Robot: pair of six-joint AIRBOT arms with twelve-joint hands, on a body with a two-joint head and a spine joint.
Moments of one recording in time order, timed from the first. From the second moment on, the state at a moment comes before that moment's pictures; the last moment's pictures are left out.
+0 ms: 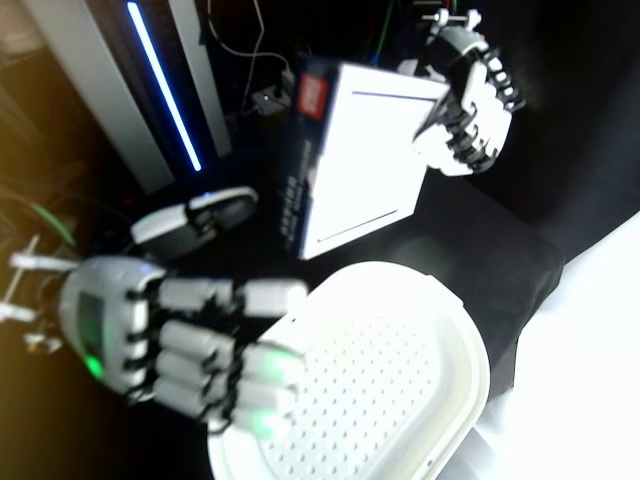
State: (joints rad) left arm 0.46 -1.16 1.32 -0.07 -1.02 0.61; right arm -0.67 -1.23 1.50 0.21 1.27 -0.22
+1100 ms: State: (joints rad) left arm 0.44 -1.22 1.37 -0.06 -0.99 0.63; right arm -0.55 -1.31 1.47 0.17 1.34 -0.19
